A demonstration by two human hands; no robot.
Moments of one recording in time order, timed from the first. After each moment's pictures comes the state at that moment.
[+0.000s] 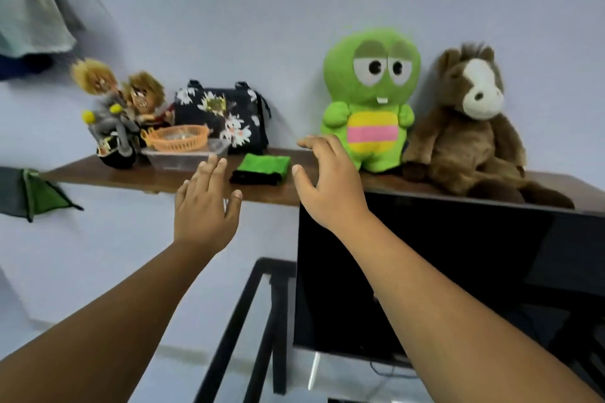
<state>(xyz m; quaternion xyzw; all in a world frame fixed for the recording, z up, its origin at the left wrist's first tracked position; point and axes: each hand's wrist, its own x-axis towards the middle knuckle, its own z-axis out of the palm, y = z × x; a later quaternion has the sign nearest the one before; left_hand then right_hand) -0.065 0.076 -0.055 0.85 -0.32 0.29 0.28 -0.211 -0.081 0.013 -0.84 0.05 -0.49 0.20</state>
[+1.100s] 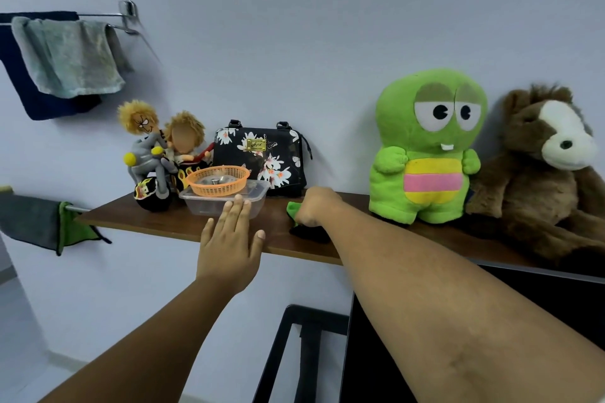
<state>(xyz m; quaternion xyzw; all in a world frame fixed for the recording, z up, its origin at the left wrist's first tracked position) 0.020 0.077 -0.064 0.89 -0.31 0.25 0.22 -0.025 -0.094 0.034 -0.96 0.28 -0.05 0.06</state>
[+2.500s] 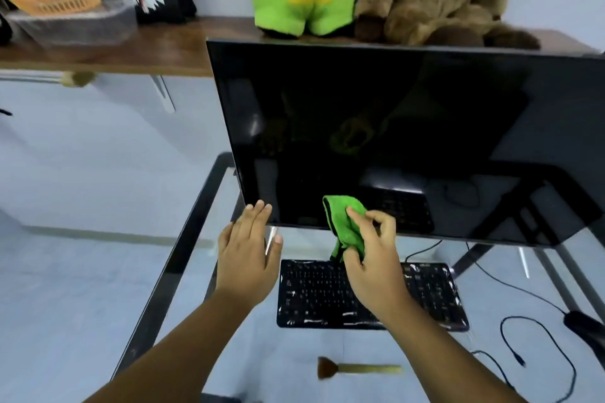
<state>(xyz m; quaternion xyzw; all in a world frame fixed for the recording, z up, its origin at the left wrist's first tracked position) -0.279 0.038 -0.241 0.87 -0.41 0.08 0.28 -0.437 -0.115 -0.228 -0.85 0.27 -0.30 0.33</state>
